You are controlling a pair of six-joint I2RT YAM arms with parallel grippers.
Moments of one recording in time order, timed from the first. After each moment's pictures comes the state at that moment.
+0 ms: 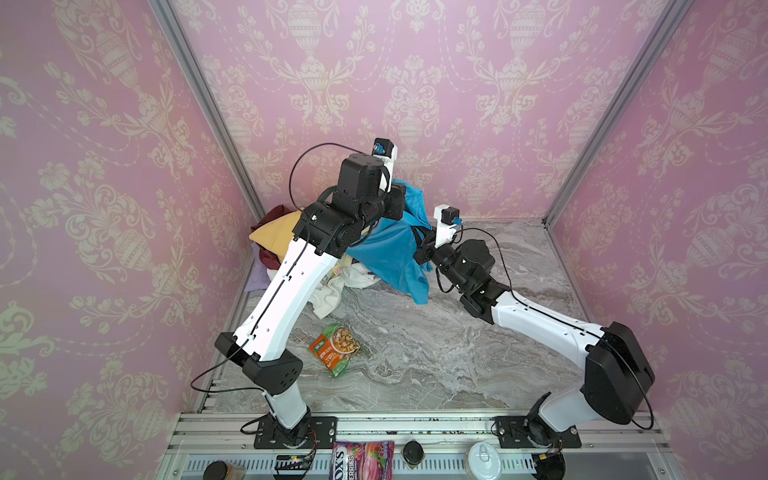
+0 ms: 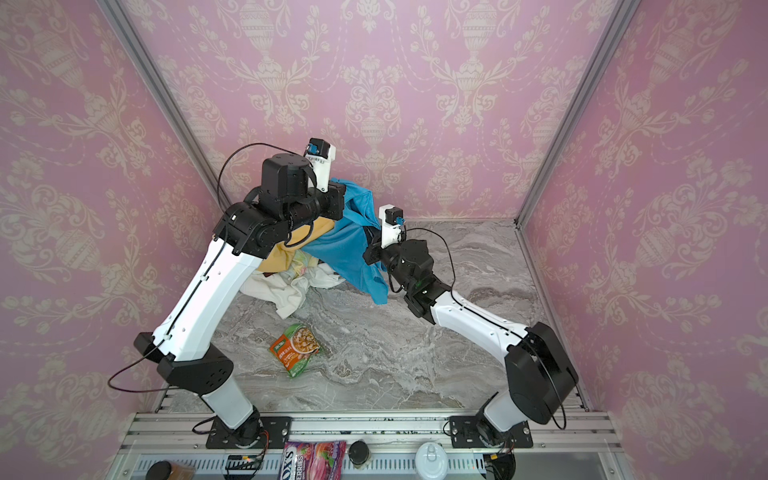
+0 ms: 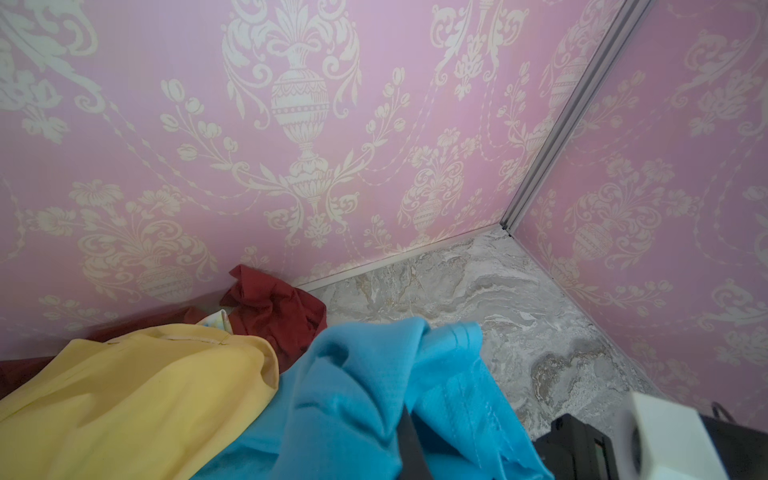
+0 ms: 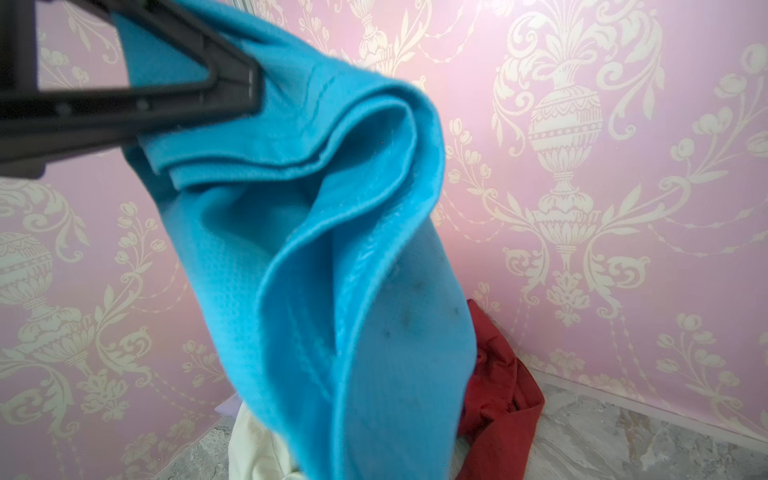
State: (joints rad) left arm -0.58 1.70 2.21 -0.86 -0.14 -0.18; right arm 0.66 1.52 1.13 0.53 0.08 0.22
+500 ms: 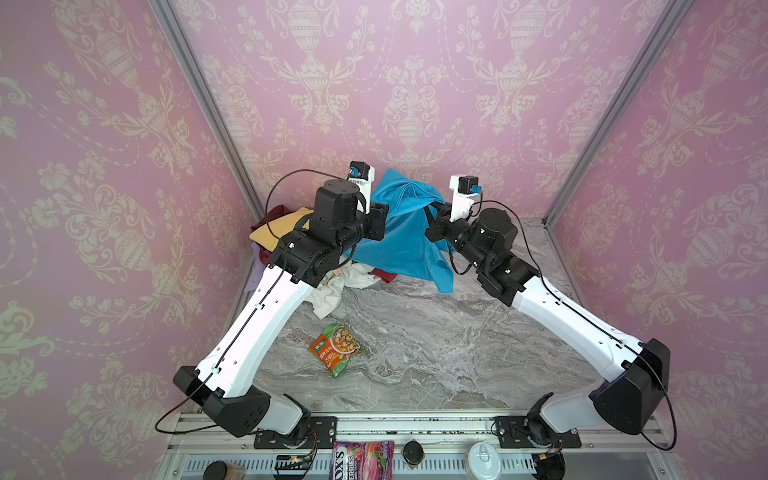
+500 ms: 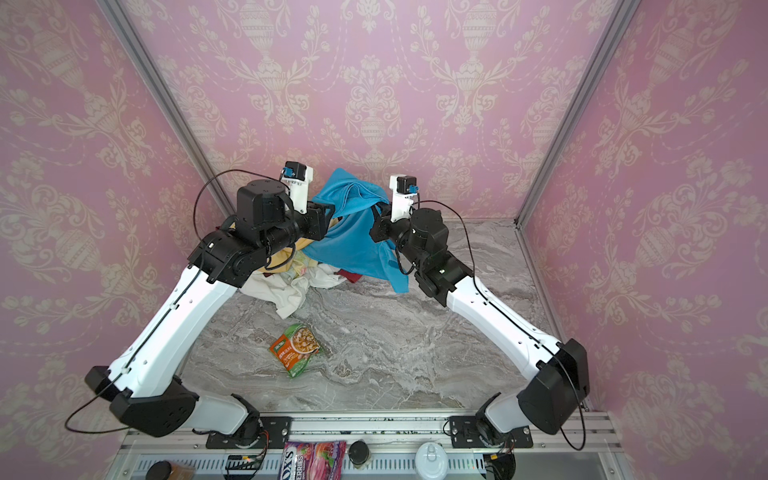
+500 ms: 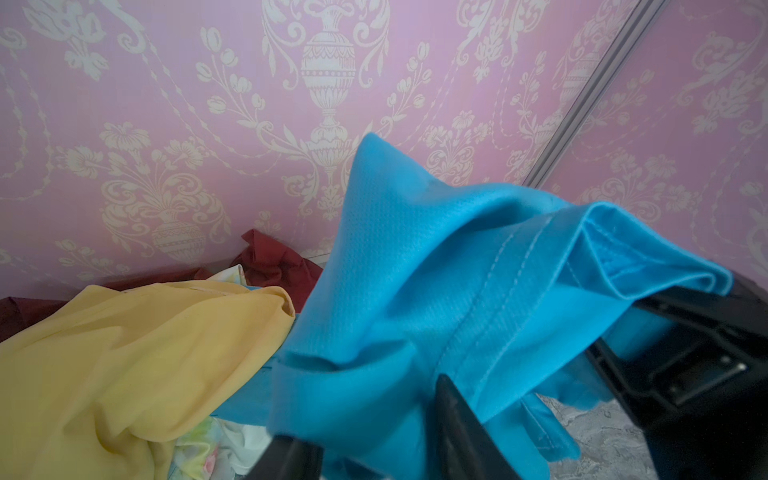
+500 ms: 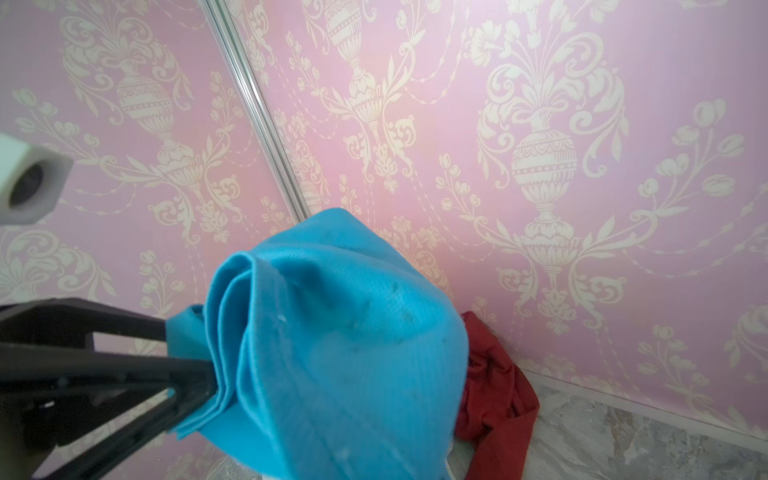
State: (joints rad) left arm -0.55 1.42 1.79 -0.71 -0.11 -0.22; right arm 0.60 1.45 1.41 0.15 0.05 0.29
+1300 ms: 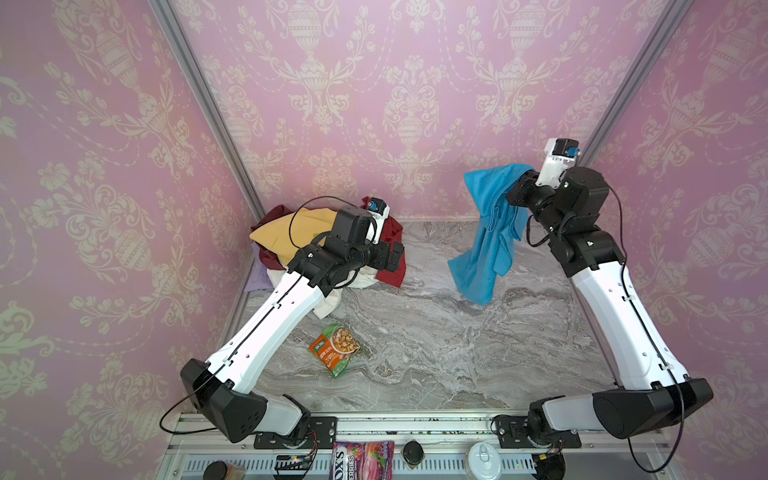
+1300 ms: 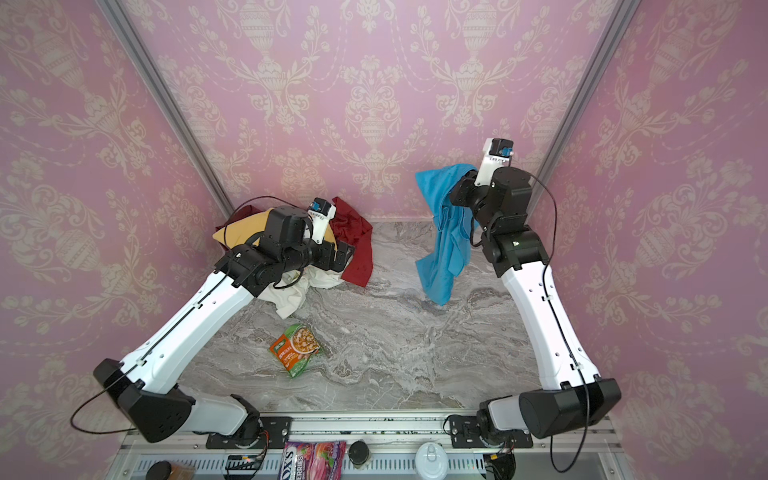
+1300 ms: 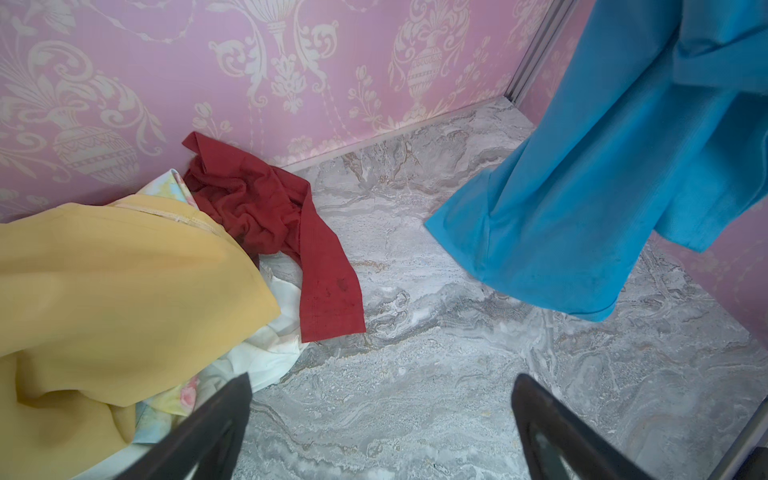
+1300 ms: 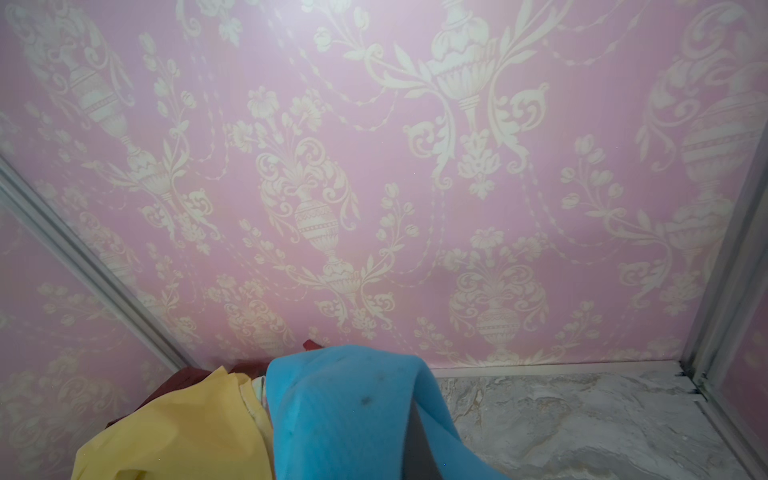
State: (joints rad) left arm -0.55 1.44 1.57 -0.72 0.01 -0.14; right arm 0.11 1.40 1.69 -0.29 0.01 0.30
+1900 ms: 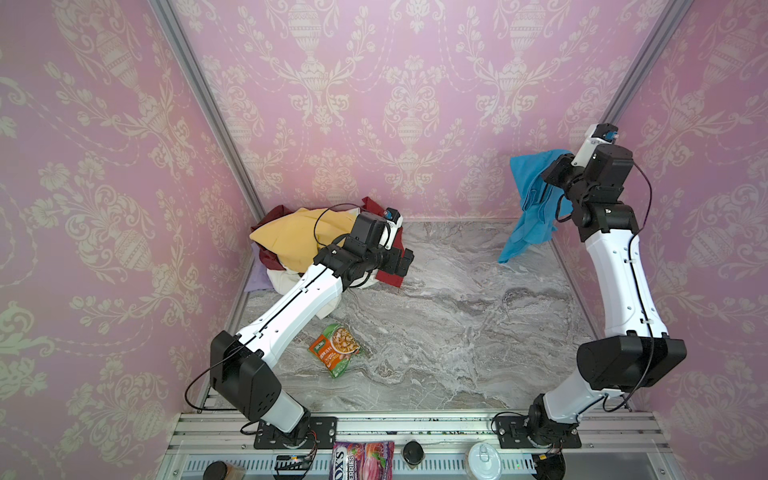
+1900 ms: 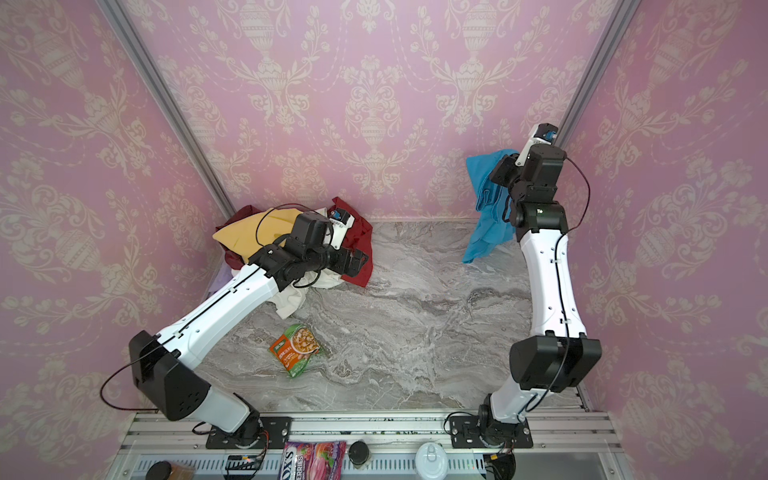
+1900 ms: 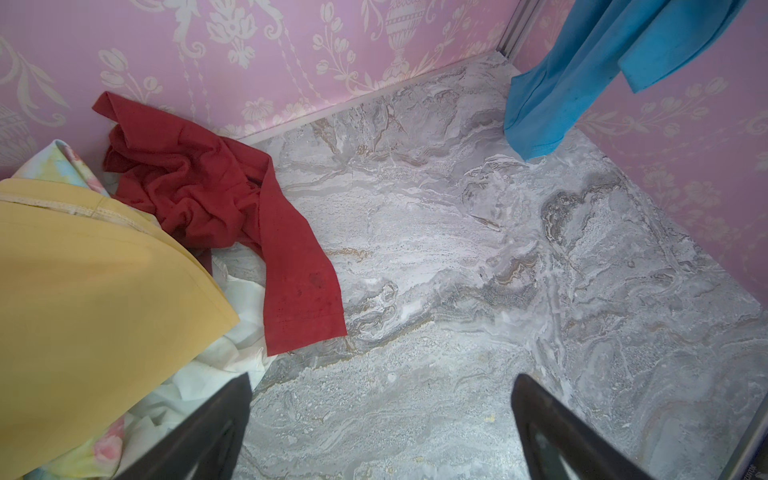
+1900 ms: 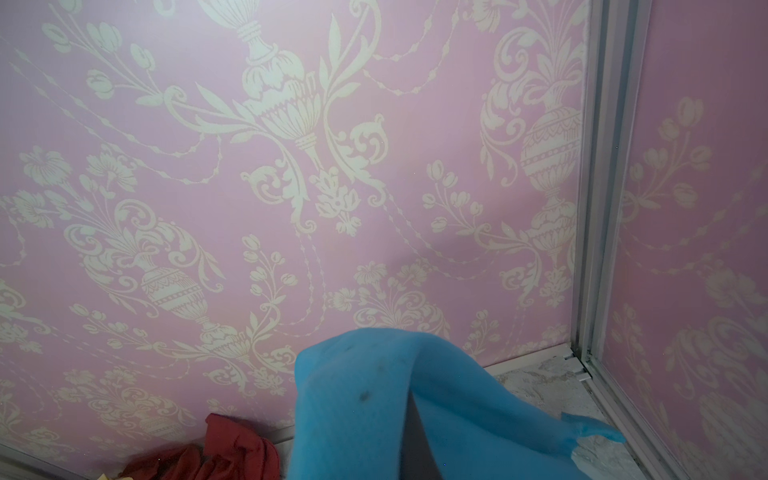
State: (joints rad) left arm -0.55 1.55 1.48 -0.59 0.07 -0.12; right arm -0.12 1.62 1.87 -0.35 -0.03 0.34
